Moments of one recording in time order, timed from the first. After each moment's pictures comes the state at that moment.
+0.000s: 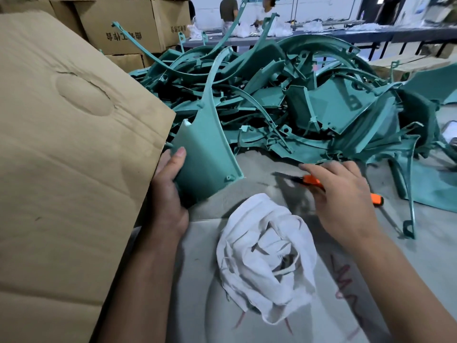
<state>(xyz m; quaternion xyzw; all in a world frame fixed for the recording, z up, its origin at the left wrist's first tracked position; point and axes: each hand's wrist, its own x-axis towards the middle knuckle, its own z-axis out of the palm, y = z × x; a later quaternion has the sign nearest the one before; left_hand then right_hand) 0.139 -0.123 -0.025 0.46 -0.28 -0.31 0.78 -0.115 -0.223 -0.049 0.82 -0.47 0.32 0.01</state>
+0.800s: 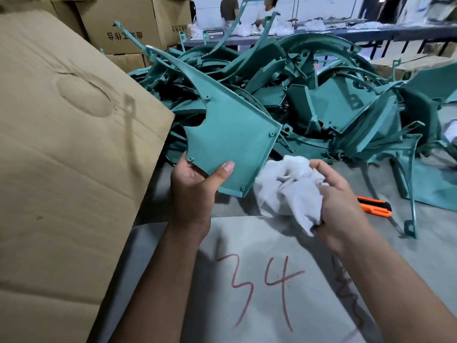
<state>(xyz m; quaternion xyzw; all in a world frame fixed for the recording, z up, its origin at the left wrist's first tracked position) 0.111 -0.136 -0.034 0.43 -0.35 -0.28 0.78 -0.090 -0.190 -0.031 0.48 -0.33 0.46 -0.67</state>
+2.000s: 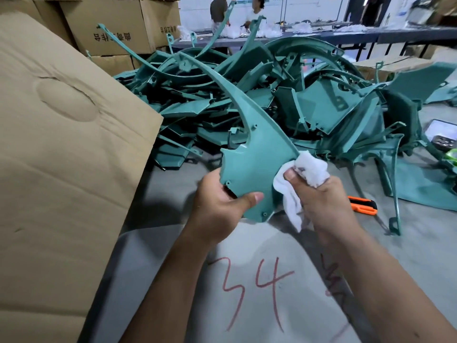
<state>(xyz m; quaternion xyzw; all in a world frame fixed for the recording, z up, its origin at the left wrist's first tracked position) 0.084 -0.136 -0.045 0.50 -0.48 -0.35 0.63 -0.089 -0.195 -0.034 0.51 -0.34 0.50 -0.61</state>
